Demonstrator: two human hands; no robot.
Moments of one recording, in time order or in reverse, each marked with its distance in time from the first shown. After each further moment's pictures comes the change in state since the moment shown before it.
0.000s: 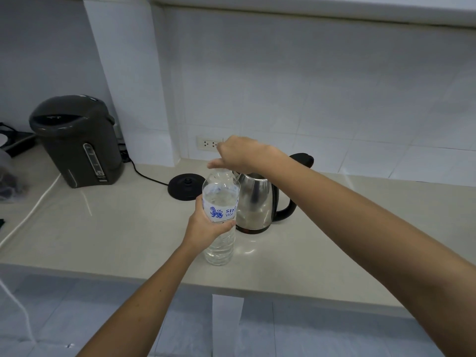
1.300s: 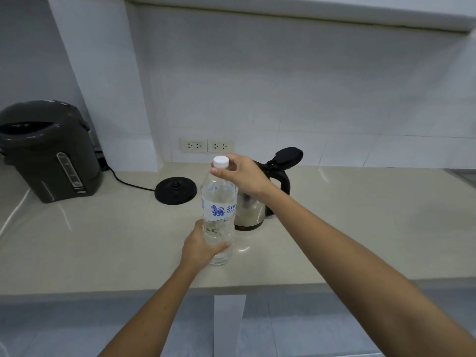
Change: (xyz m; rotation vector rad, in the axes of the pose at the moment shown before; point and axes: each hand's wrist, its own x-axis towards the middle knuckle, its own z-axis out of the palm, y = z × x) left_hand -0.001 -0.063 -0.002 0.226 -0.118 -0.068; right_hand -0.016 -0.011 0.076 1.130 0.398 0.223
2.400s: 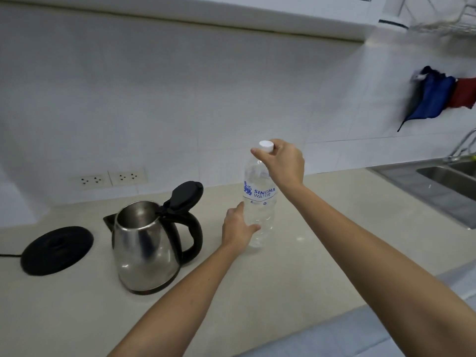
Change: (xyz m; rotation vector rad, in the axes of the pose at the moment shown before) left_hand 0.115 0.225 0.269 0.041 -0.244 0.250; right_hand 0.013 0.128 -0.285 -0.313 0.818 0.229
